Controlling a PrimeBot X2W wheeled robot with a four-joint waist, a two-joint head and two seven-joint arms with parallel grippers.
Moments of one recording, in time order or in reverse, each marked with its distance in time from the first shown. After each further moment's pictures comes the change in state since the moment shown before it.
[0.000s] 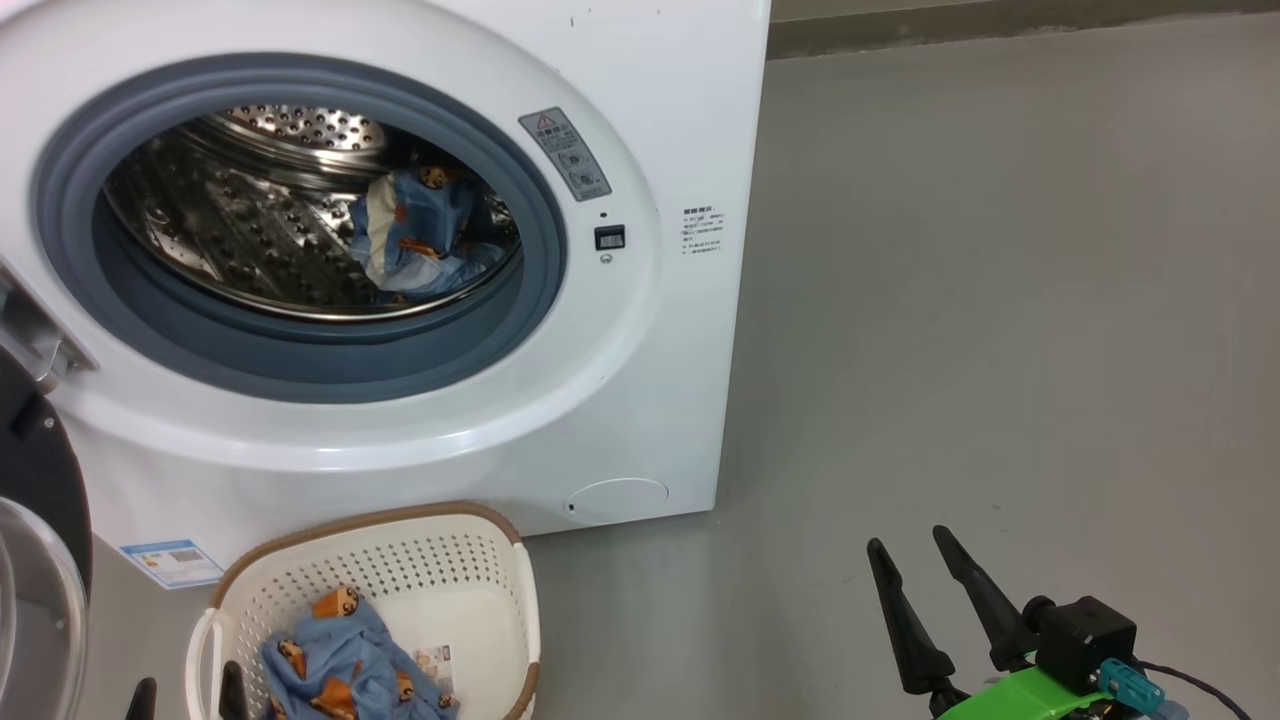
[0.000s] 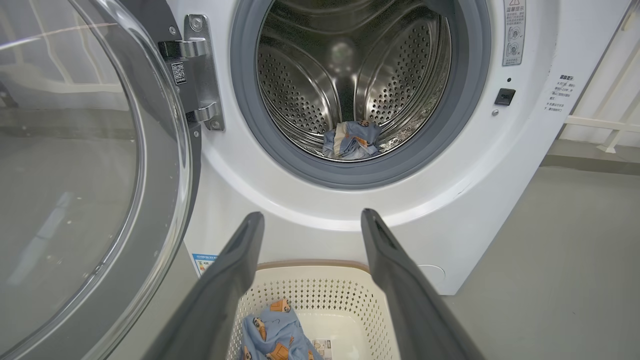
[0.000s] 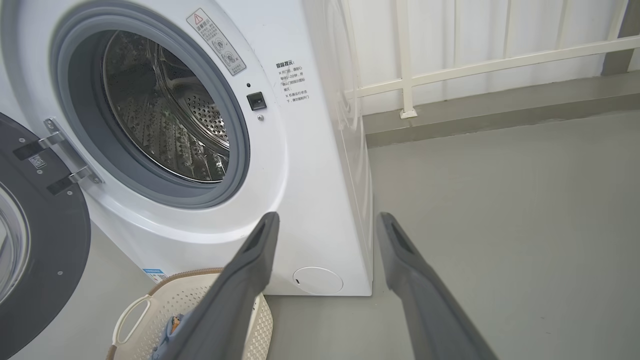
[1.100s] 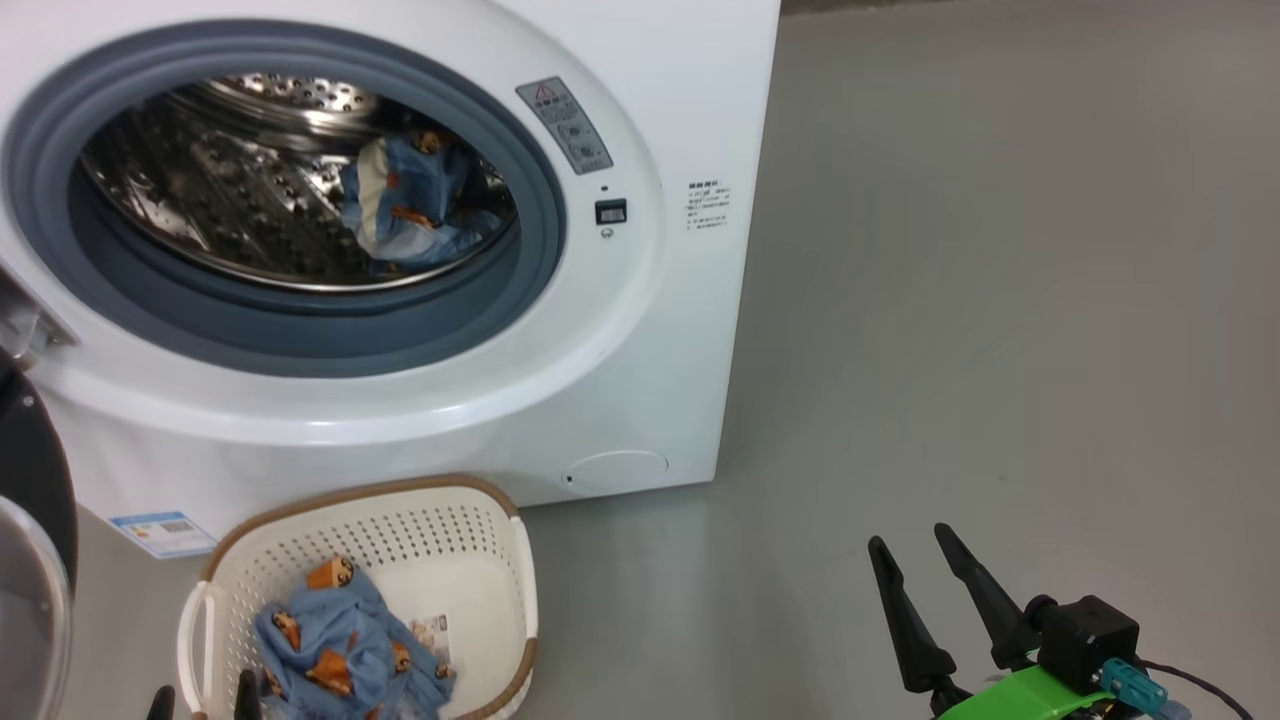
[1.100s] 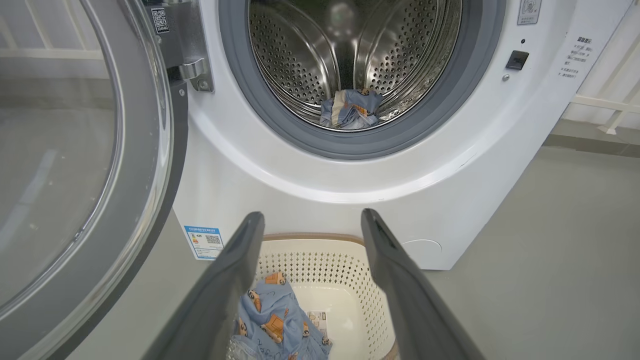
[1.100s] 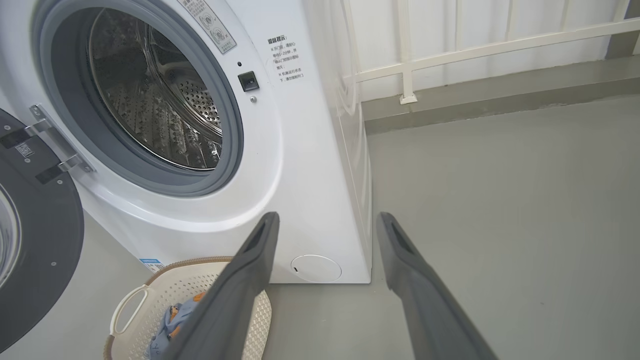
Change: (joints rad) left arm -0.007 -0.001 -0.010 0.038 -0.005 -0.016 0.000; right arm 0.003 0.000 -0.002 -0.008 -0.006 0.000 0.000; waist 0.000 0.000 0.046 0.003
